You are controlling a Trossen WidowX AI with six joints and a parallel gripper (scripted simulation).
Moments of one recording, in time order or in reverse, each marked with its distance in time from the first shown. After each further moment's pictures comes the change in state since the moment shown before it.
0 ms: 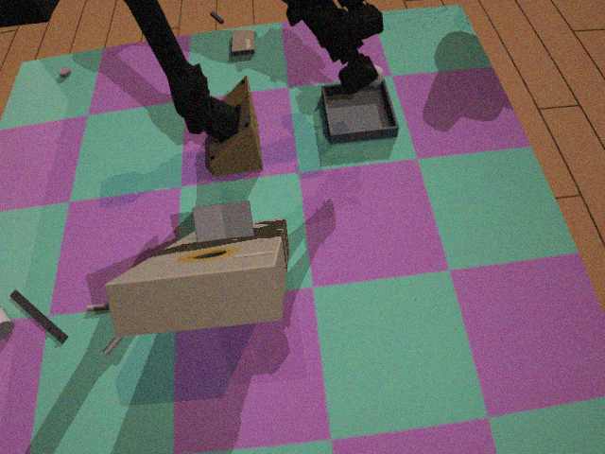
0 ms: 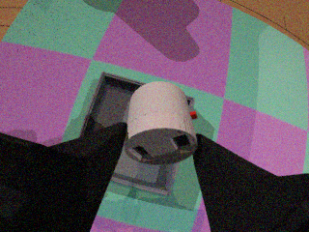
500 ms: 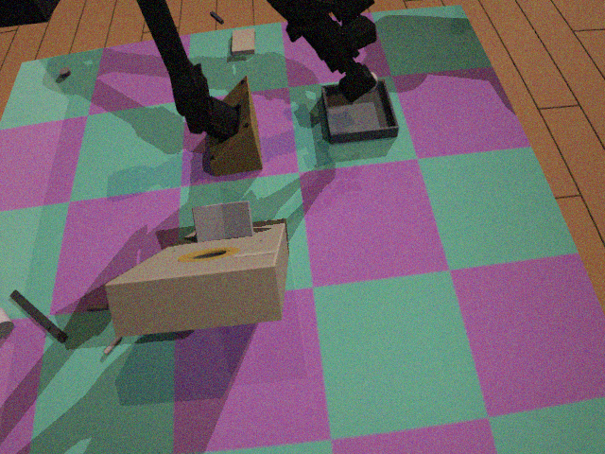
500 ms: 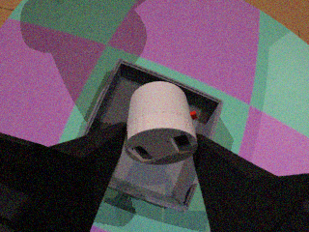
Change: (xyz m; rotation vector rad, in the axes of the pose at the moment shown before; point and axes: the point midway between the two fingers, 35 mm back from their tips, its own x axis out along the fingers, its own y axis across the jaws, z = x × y) arm 0.033 0.021 -0.020 -0.089 -0.004 0.049
